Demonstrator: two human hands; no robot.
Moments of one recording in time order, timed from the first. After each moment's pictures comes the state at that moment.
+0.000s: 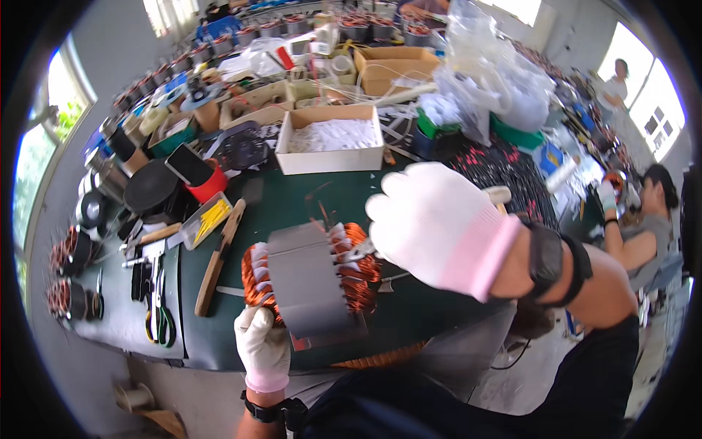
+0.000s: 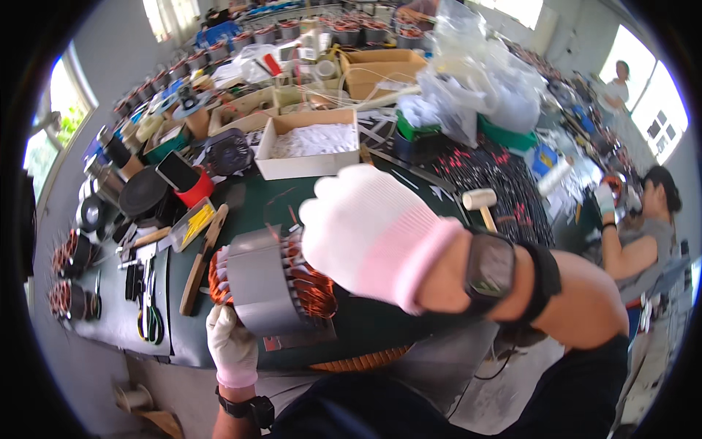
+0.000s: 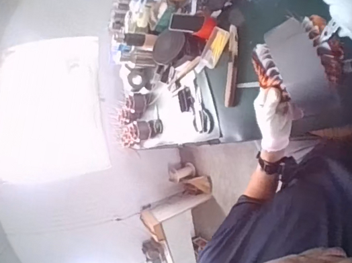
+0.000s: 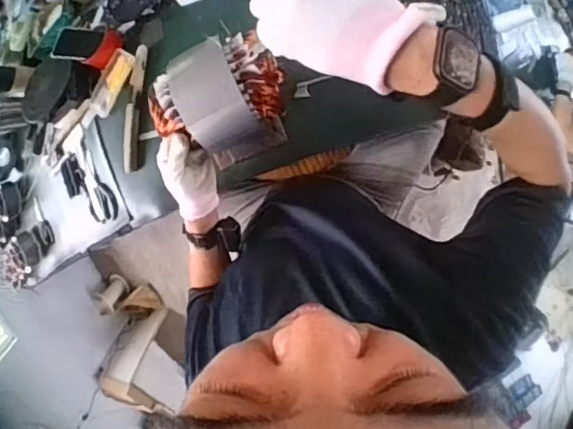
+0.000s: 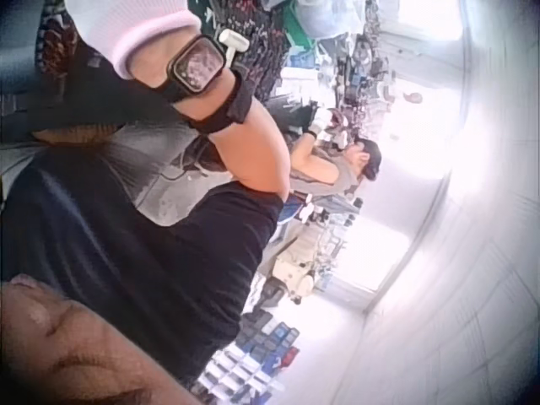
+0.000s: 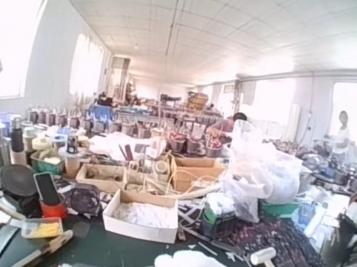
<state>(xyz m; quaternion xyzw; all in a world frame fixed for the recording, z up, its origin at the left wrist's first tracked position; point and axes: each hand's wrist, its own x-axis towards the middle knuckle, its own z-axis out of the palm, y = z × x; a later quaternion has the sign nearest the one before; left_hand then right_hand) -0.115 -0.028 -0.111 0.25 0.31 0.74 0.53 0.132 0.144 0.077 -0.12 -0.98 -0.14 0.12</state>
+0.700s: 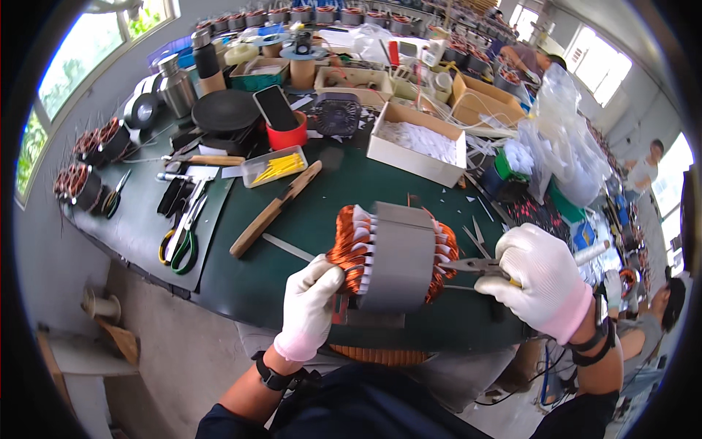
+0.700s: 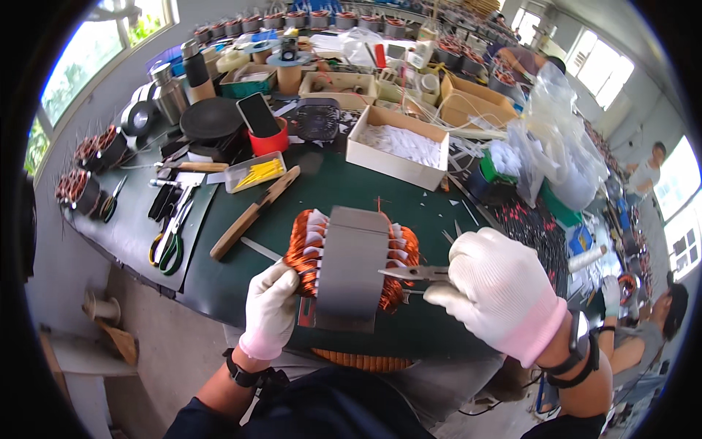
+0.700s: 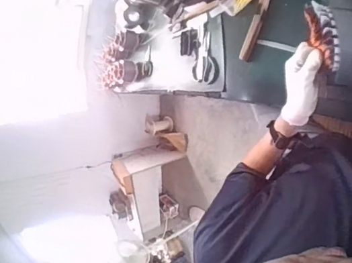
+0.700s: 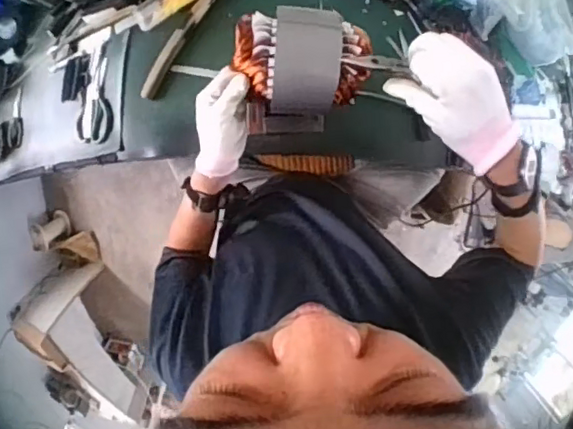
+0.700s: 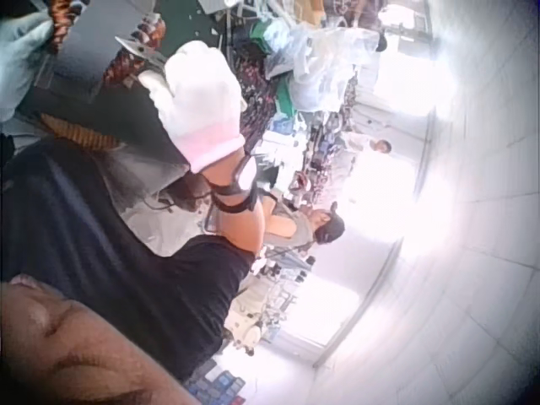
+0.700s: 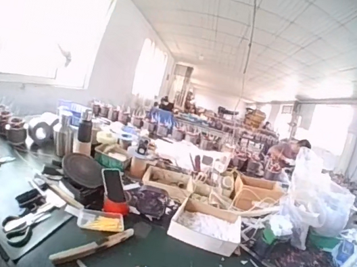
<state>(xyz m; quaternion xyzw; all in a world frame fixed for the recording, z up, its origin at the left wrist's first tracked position) -0.108 -0.029 -0.099 0.24 0.39 0.74 0.50 0.139 0.107 0.099 -0.18 -0.98 0.02 0.11</state>
